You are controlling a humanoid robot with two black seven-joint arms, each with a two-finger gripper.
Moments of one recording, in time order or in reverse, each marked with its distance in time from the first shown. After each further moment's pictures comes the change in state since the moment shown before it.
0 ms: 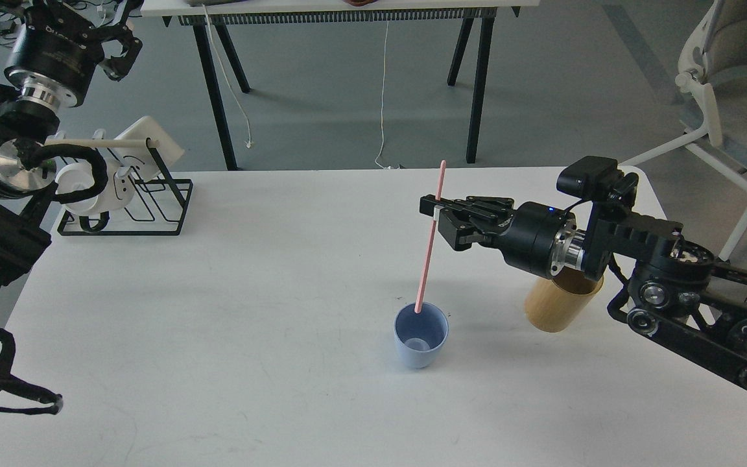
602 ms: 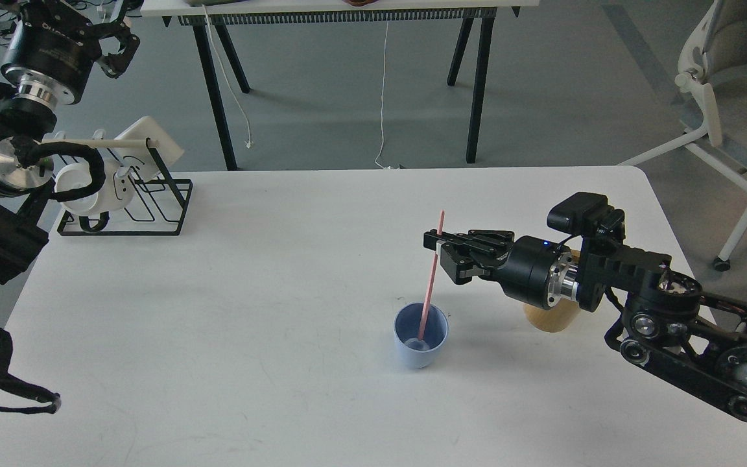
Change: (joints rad) left arm -0.003 0.009 0.000 -0.001 0.000 0.000 0.001; right arm -0.093 0.027 -0.005 -0.021 -0.074 0.000 -0.005
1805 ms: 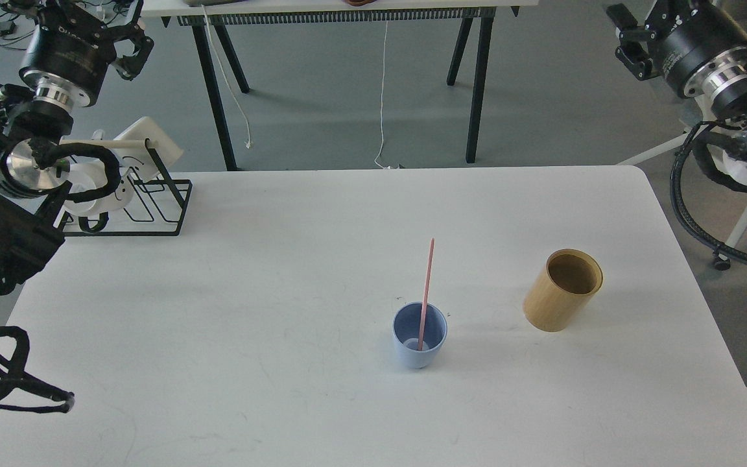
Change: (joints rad) left arm -0.004 -0.045 -0.013 0.015 -0.005 0.000 -0.005; right arm 0.231 0.070 0.479 -0.612 1.232 0.072 0.051
